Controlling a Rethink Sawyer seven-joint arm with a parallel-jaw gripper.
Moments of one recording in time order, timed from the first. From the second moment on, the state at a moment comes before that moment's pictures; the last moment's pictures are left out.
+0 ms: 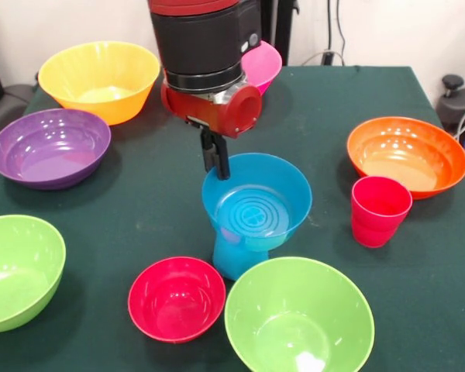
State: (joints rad) arm -0.44 -0.55 0.20 1.43 -0.02 0.59 2.20
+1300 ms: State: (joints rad) arm -0.50 -0.55 0.26 1.49 -0.02 0.52 2.20
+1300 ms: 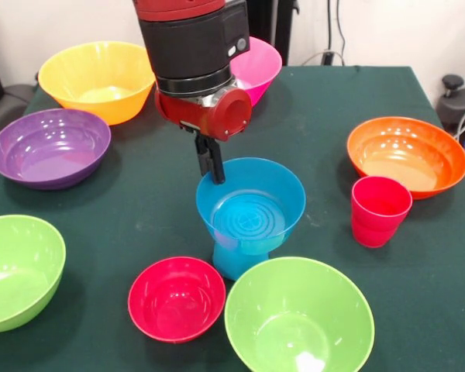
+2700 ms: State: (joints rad) arm -0.53 -0.55 0.26 1.53 -0.08 0.48 2.20
